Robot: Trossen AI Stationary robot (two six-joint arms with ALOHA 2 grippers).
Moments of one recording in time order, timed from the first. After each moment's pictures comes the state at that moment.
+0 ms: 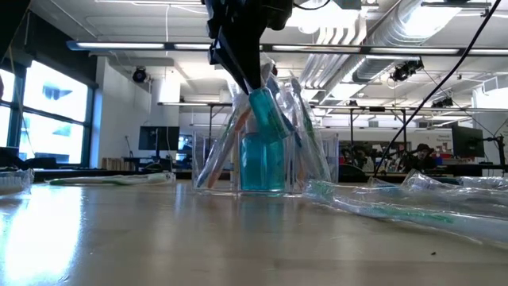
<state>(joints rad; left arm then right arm) -0.13 1.90 1.76 -1.02 -0.12 -0.40 1.10 1.63 1.09 -1.36 0.84 1.78</state>
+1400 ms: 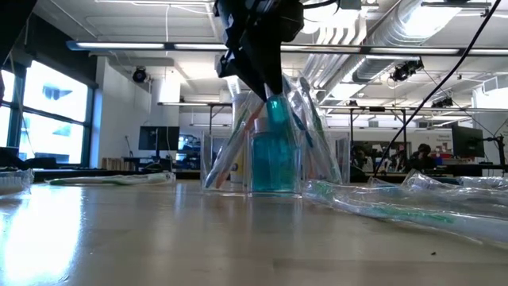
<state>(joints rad) -0.10 1.94 1.75 -0.91 -0.03 -0.50 1.10 1.63 1.09 -1.36 0.83 1.78</state>
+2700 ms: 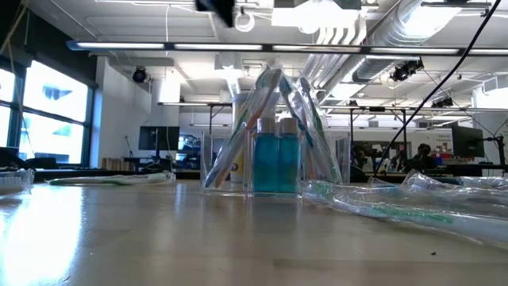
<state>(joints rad) -0.28 1.93 2.02 -1.27 -0.01 -0.47 1.10 1.63 1.09 -1.29 0.86 1.68</state>
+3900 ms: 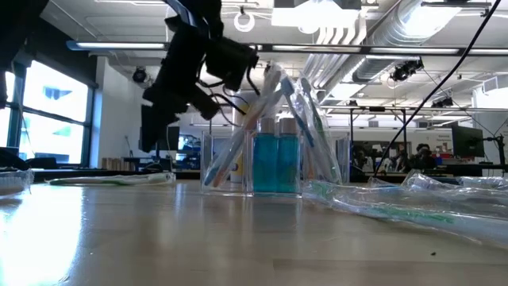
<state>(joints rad) 0.15 1.89 1.44 -1.37 -0.16 -0.24 1.10 1.63 1.09 -1.25 0.86 1.64</state>
